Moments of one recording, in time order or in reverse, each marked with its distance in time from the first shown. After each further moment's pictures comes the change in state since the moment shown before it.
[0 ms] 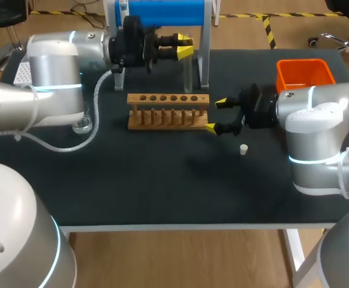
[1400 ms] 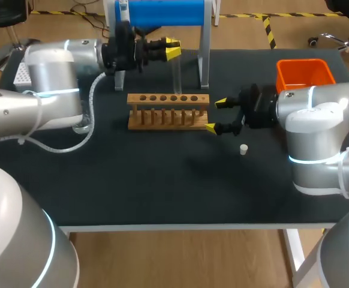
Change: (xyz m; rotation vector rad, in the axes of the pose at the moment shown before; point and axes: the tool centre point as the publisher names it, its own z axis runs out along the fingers) left arm -0.045 0.043 -0.036 0.007 -0.064 -0.106; right arm 0.000 0.000 0.000 0.000 0.000 0.000
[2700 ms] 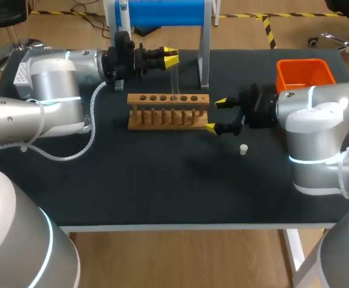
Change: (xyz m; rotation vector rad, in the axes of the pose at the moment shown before) left arm -0.007 0.028 -0.011 0.000 -0.041 -0.016; right arm 0.000 0.000 0.000 0.000 0.000 0.000
